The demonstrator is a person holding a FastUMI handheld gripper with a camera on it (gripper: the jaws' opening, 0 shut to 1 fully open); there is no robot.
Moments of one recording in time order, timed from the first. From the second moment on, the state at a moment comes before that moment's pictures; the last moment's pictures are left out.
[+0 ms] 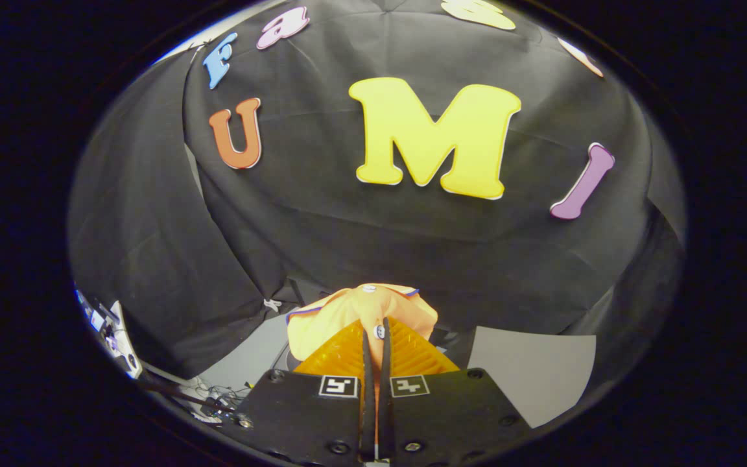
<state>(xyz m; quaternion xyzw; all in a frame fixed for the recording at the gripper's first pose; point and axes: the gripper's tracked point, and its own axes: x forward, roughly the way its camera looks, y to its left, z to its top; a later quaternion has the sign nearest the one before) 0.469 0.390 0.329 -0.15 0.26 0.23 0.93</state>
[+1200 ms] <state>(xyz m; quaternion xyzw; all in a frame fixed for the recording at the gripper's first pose) 0.477 0.423 0.152 -0.16 0.36 0.24 0.89</state>
